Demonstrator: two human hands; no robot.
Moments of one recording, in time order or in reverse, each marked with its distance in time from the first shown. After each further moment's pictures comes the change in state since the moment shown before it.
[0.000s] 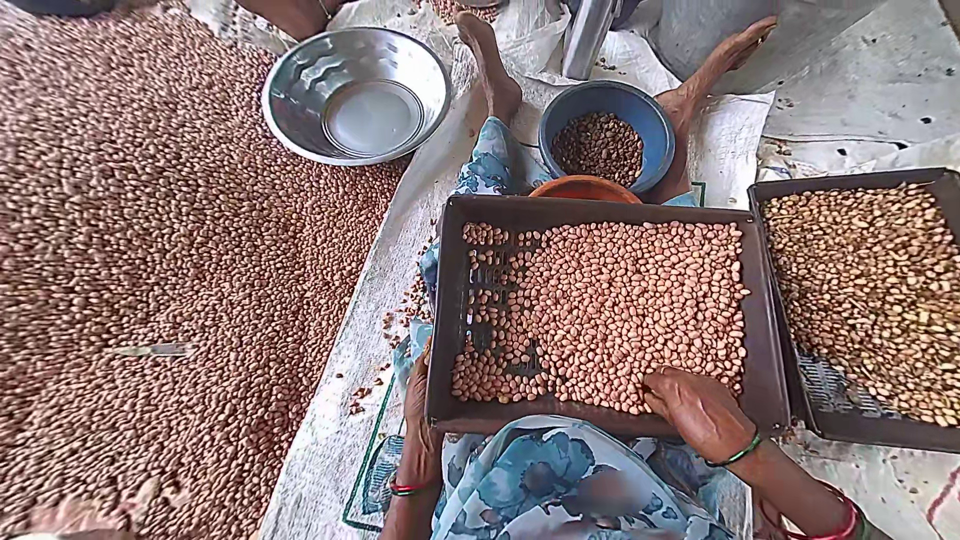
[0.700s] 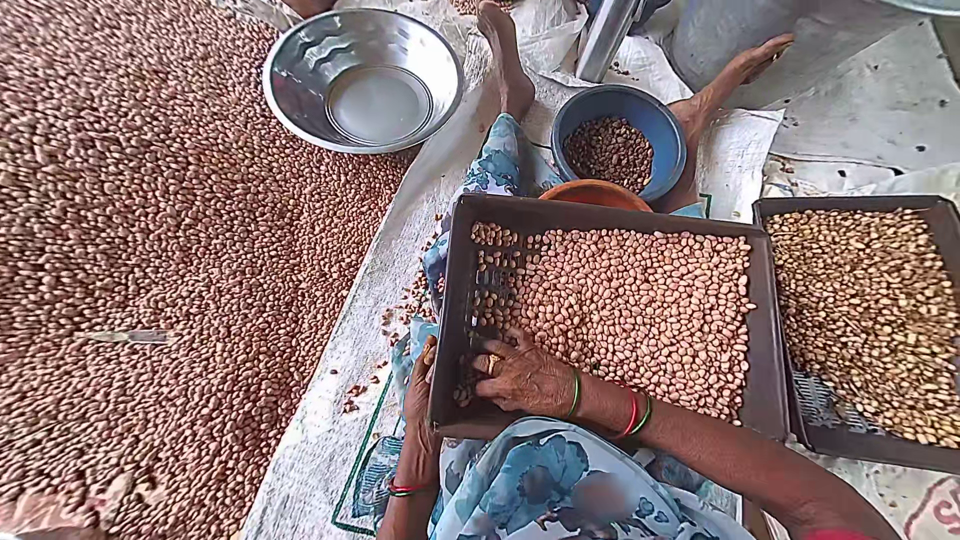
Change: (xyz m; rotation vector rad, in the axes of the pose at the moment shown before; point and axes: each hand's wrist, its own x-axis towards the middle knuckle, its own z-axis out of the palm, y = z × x) left_hand 0.016 -0.007 -0.020 -0.367 -0.140 -0.092; right_hand 0.102 -0.134 0.016 0.038 0.673 -1.219
